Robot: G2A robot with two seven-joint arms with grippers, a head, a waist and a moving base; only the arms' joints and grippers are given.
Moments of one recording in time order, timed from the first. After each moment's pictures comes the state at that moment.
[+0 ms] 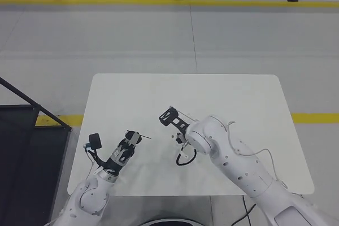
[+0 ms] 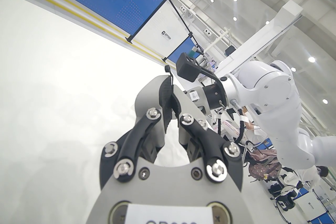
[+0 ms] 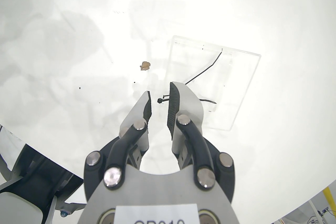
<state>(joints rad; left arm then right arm) 1.58 -1.23 -1.41 -1.62 0.53 -0.69 0.11 -0.67 -1.35 0.71 -1.47 -1.06 -0.02 1.26</state>
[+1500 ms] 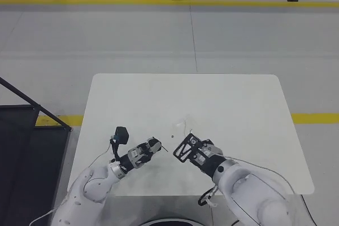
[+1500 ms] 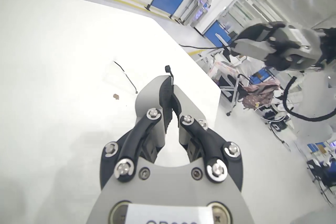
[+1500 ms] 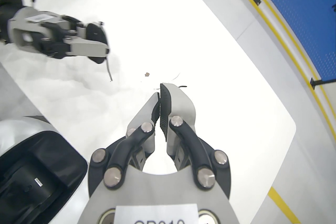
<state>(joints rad) 1.43 -1.21 -1.34 -1.59 0.58 -0.79 -0.28 -1.33 -1.22 1.08 -2.36 -1.47 -0.34 1.05</state>
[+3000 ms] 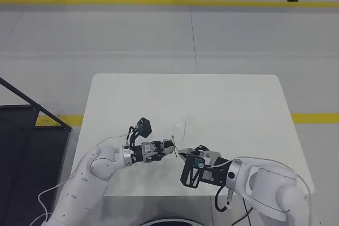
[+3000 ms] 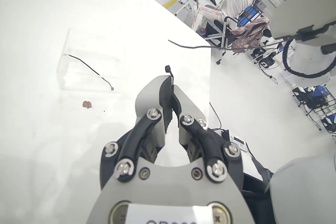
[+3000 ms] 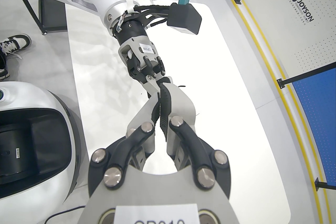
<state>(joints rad) 1.21 -1.18 -1.22 -1.49 0.54 -0.88 -0.55 -1.32 -1.16 1.22 -2.28 -1.24 -0.78 0.80</state>
